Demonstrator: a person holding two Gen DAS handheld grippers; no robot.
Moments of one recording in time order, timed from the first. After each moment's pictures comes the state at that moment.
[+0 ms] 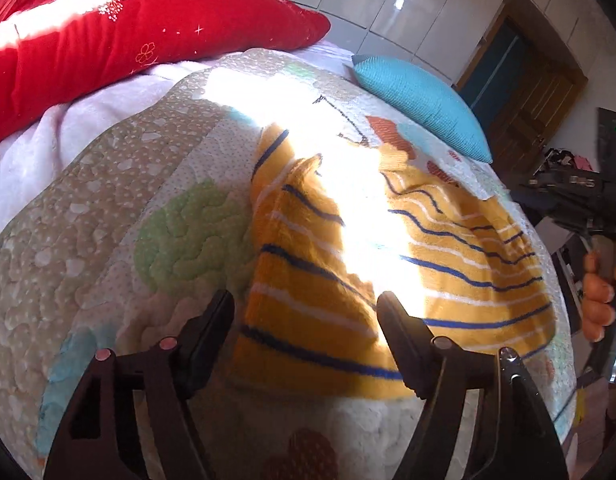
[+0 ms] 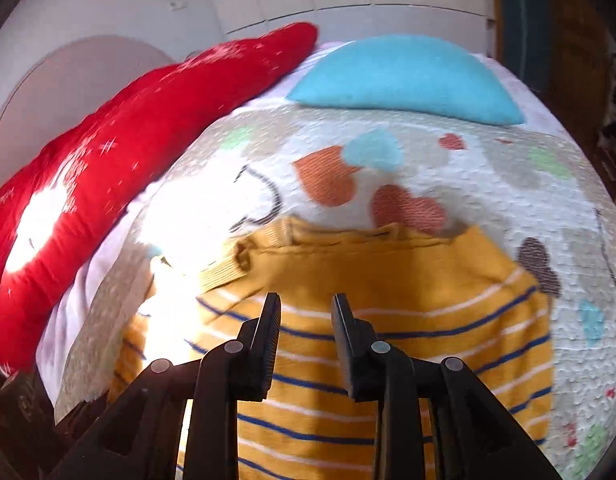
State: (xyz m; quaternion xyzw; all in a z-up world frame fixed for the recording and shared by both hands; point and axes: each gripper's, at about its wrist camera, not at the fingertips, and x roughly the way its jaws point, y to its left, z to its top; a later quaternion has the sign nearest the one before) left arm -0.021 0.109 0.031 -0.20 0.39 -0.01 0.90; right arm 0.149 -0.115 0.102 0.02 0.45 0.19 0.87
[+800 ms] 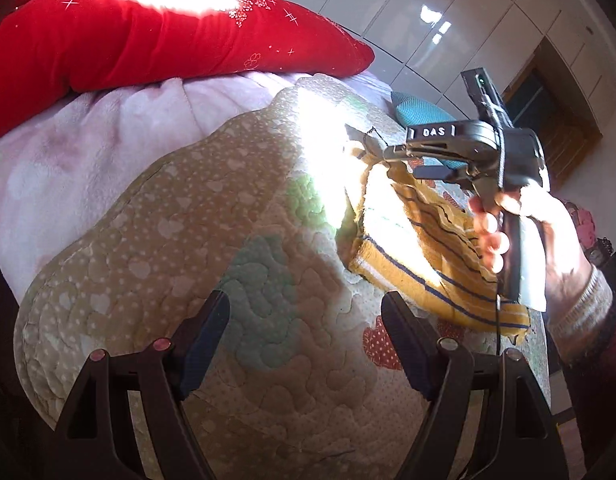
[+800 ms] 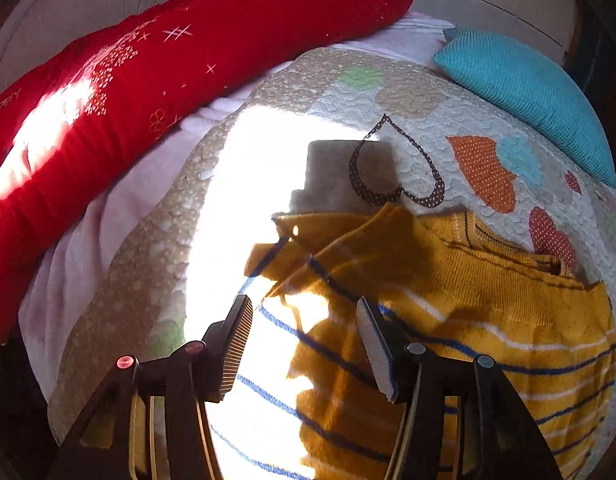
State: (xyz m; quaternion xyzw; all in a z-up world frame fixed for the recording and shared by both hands) left arm -0.127 0.175 0.041 -0.27 0.37 0.04 0.89; right arm 0.144 0.059 0.066 -0.10 0.51 0.23 0.82
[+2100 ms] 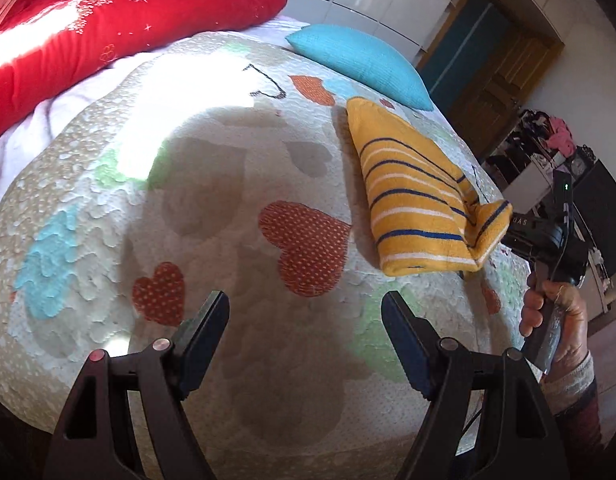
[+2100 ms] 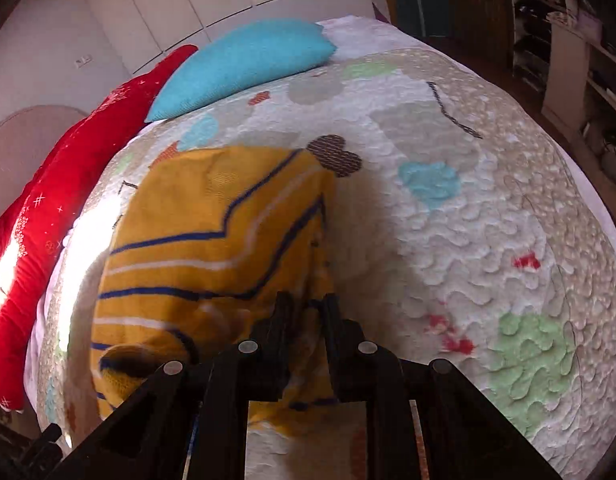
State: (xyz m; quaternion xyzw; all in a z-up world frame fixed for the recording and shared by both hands) left arm -0.085 0.011 0.065 -0.17 0.45 -0.06 0.87; right arm 0.066 -0.339 0.057 0.13 0.46 0.03 0.88
